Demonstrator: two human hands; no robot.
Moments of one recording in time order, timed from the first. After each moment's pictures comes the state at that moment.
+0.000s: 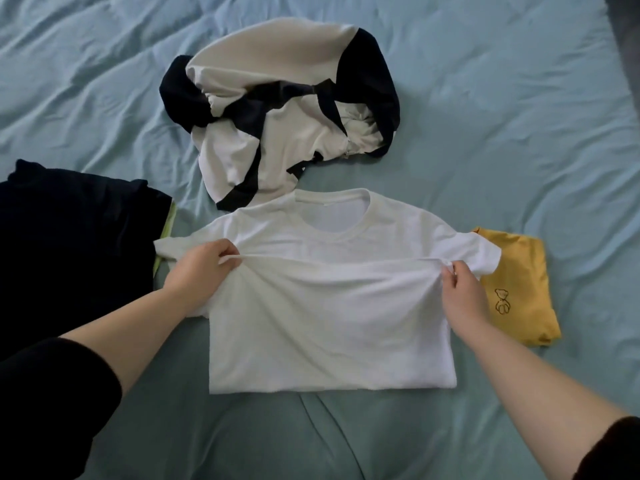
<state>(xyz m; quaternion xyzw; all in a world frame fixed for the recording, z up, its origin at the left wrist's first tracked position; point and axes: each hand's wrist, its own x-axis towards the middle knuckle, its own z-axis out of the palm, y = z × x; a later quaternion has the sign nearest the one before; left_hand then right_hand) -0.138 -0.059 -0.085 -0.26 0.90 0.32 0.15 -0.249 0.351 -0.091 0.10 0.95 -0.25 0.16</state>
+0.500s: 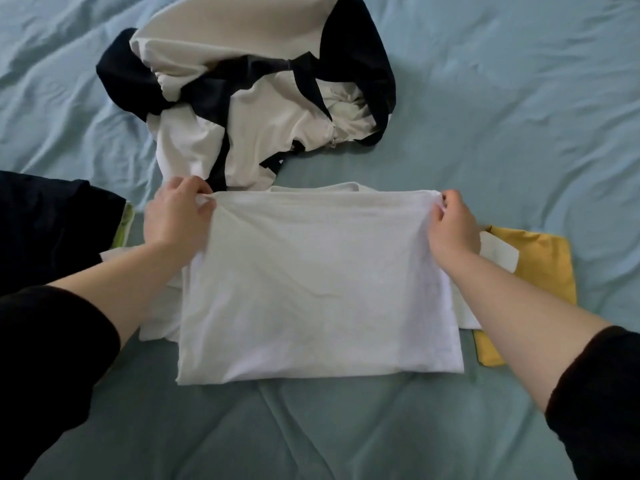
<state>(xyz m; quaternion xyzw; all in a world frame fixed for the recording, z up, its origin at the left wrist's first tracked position) -0.231 -0.059 -0.105 -0.31 0.94 0.16 0.02 -0.361 0.306 -0.120 0.07 0.97 -0.20 0.08</state>
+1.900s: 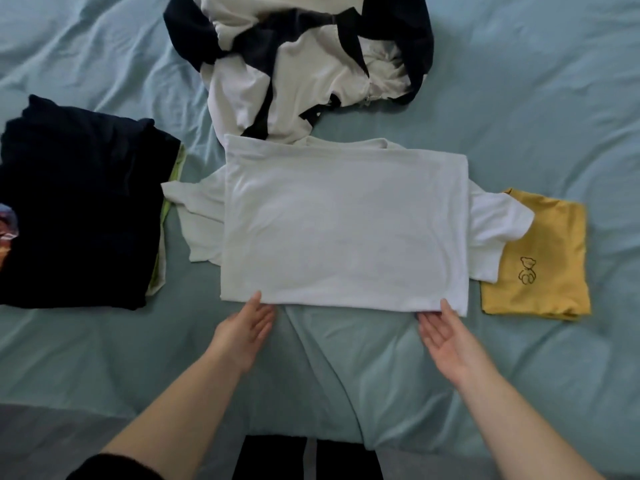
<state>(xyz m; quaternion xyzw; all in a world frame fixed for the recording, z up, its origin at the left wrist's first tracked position) -0.021 0.078 -0.108 -0.64 0.29 0.70 0.08 -0.139 0.371 -0.112 0.48 0.50 -0.65 0.31</state>
